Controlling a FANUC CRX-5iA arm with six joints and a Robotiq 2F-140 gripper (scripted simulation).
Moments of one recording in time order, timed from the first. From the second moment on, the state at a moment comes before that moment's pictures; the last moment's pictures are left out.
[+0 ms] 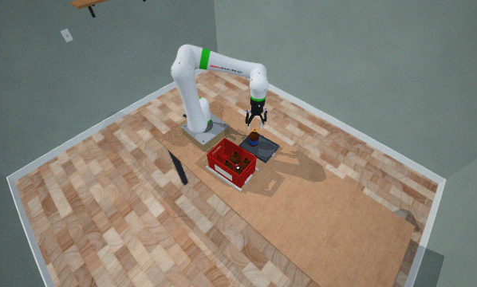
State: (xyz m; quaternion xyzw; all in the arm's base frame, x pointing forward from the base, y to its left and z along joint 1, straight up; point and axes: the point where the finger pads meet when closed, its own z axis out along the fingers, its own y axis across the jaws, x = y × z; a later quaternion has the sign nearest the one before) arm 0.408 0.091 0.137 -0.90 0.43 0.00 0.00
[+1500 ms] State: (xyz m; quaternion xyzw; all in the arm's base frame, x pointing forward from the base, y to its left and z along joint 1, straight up) arm 0.474 -0.018 0.142 -0.90 0.43 0.00 0.00
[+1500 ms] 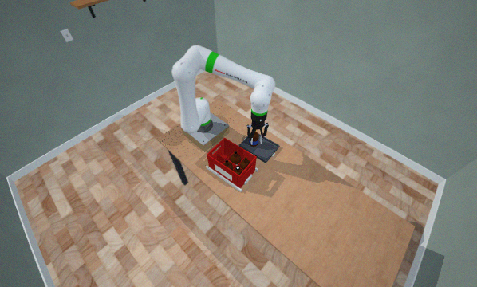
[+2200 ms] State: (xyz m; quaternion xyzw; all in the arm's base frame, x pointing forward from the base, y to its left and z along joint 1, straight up) arm 0.484 -0.077 0.142 -0.90 0.43 0.00 0.00
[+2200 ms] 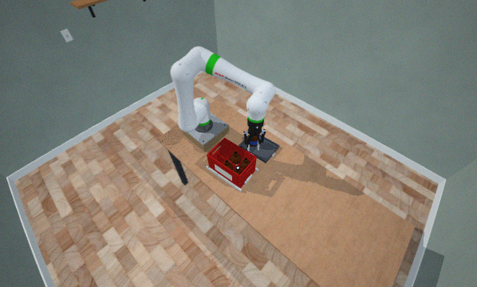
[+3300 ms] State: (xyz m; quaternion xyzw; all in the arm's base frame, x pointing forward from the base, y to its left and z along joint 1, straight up) arm 0.476 -0.171 0.141 -0.90 0.43 0.00 0.00
